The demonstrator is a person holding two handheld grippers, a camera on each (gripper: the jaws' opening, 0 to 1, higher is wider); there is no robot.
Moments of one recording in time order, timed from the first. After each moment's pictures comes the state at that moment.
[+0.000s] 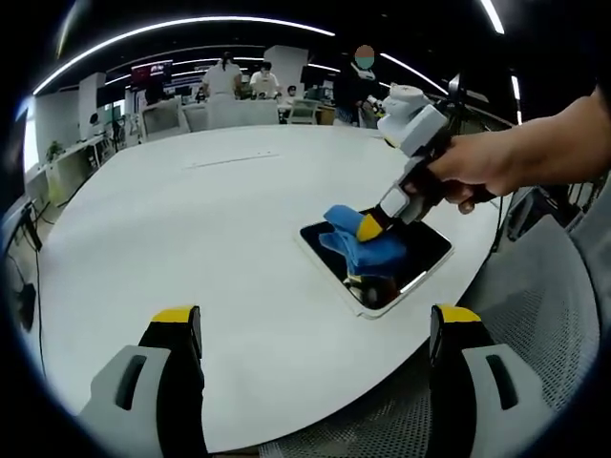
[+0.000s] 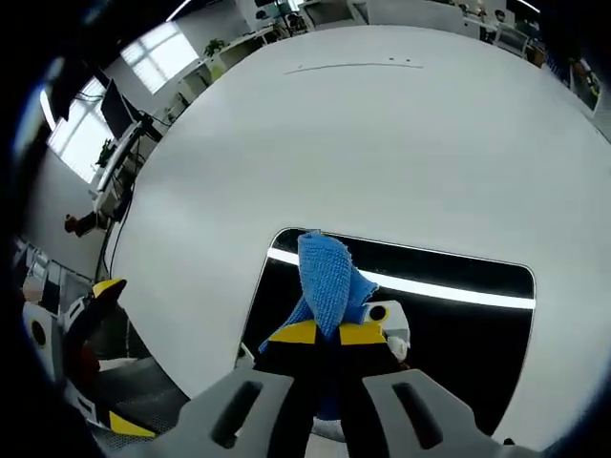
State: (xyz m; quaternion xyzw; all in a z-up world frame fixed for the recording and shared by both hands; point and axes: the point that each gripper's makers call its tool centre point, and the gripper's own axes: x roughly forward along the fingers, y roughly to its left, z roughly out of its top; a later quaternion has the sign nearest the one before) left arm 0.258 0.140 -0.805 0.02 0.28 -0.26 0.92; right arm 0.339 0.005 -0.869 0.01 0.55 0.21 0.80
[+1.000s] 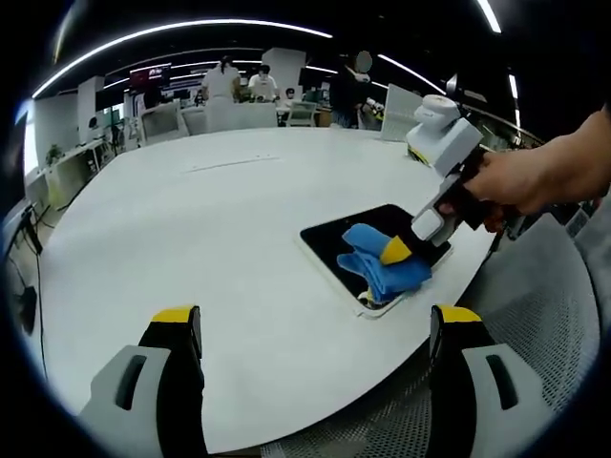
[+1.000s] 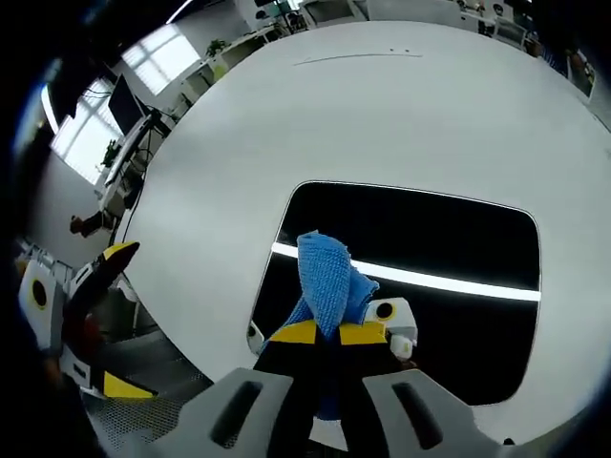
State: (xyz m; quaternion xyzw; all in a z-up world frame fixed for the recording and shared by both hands) left arm 0.257 0.141 -0.803 0.02 0.28 -0.27 0.92; right arm 0.291 0.005 -0.868 0.02 0.56 0.22 0.80
